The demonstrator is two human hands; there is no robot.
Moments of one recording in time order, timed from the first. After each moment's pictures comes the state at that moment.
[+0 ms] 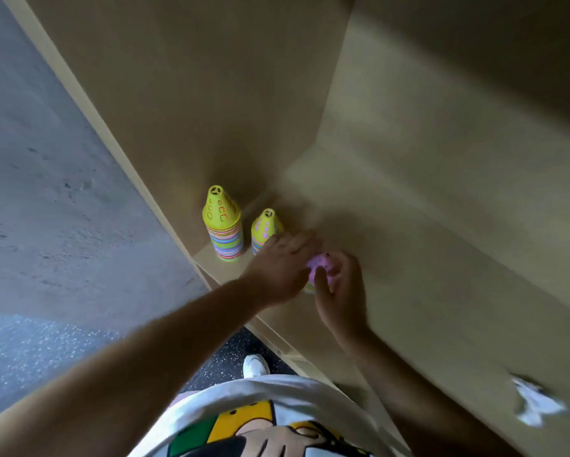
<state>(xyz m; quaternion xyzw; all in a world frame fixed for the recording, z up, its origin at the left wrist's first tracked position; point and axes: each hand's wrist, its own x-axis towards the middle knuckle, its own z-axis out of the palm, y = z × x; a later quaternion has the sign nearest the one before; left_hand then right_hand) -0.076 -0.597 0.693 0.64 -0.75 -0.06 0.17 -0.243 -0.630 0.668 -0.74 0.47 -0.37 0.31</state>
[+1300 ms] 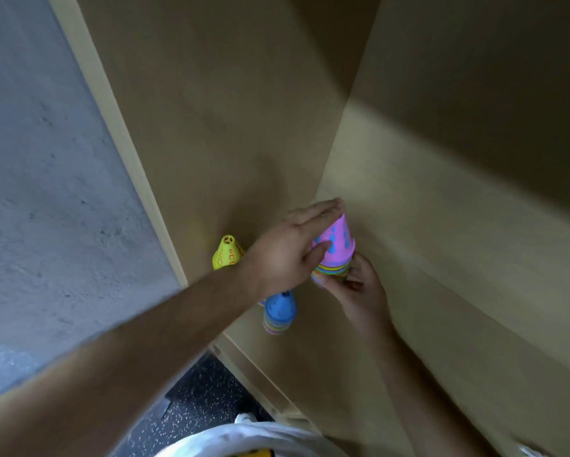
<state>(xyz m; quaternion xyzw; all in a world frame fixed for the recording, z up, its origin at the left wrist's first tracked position) -0.043 -0.628 0.830 0.55 -0.73 -0.07 0.40 -0.225 -0.682 0.766 -0.63 0.45 -0.35 0.53</state>
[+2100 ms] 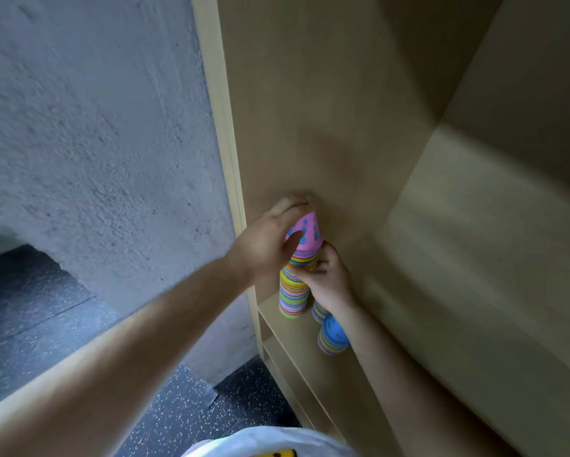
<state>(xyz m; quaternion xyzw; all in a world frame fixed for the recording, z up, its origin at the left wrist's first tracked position) 0.058 -0.566 0.835 0.72 -0.61 -0.01 0.33 -0.066 -0.668 0.737 -0.67 0.37 -0.22 0.60</state>
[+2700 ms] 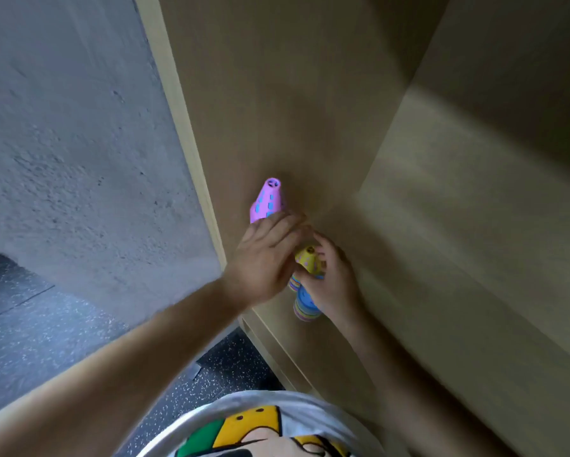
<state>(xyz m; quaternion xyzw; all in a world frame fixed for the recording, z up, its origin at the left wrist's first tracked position) -0.006 -0.553 0.779 0.70 -0.66 0.10 0.25 -0.140 -0.656 0.722 -0.79 0.36 -0.27 0.42</state>
